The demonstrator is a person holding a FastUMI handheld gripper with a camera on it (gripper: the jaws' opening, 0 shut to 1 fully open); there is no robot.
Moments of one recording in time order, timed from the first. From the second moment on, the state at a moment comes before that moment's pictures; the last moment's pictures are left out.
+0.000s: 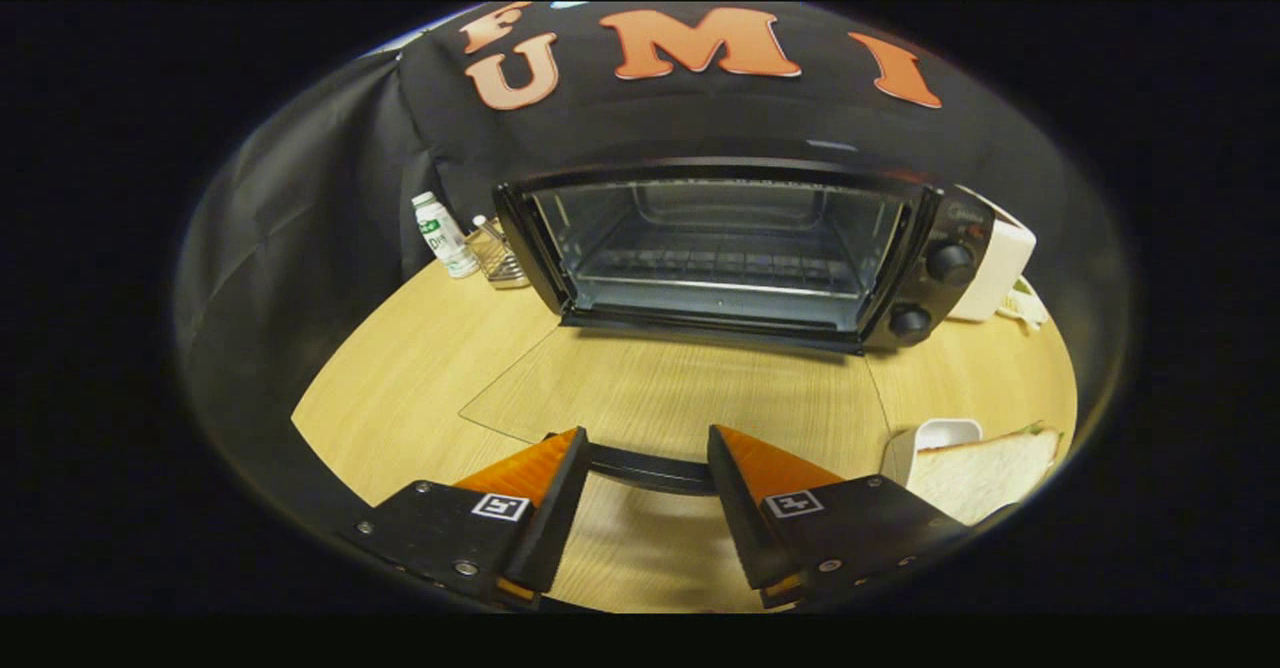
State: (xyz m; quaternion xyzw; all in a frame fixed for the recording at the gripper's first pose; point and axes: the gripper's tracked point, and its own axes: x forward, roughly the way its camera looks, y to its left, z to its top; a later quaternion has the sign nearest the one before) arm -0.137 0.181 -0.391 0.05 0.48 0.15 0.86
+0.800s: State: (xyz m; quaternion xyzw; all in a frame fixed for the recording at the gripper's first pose) arm -0.129 0.148 -0.367 0.03 0.46 0.15 0.87
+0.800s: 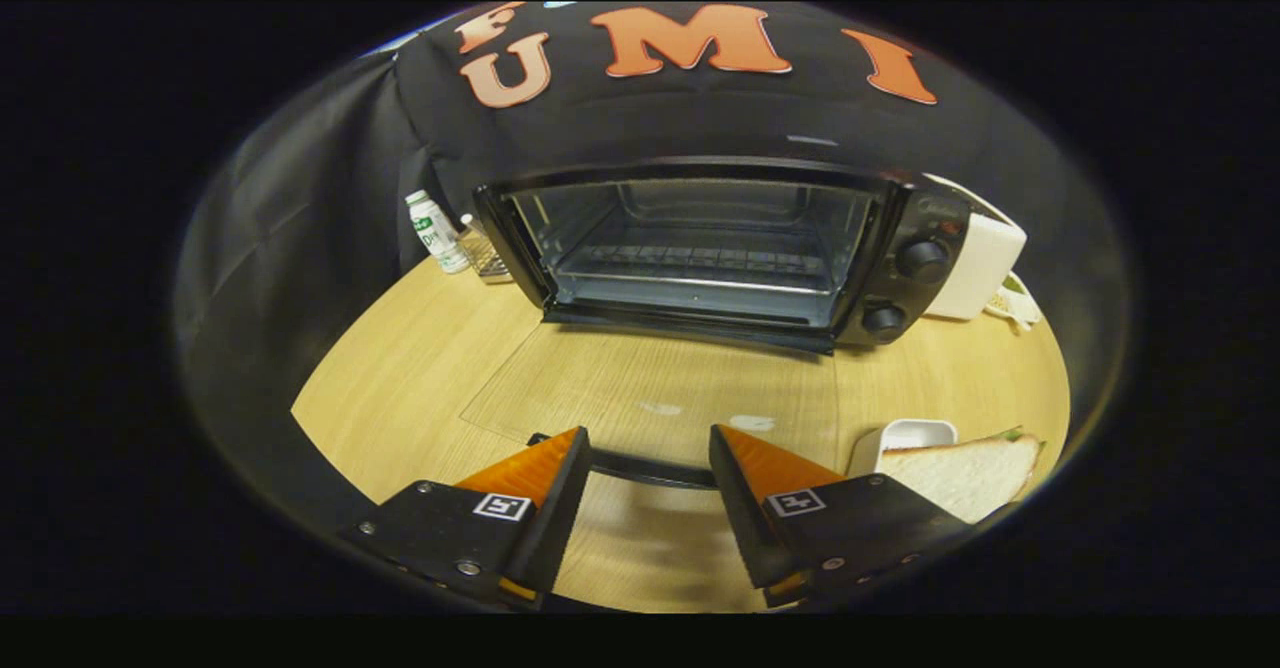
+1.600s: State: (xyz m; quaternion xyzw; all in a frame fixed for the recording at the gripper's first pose) arm -0.132 -0.026 -0.290 0.01 0.40 0.02 0.91
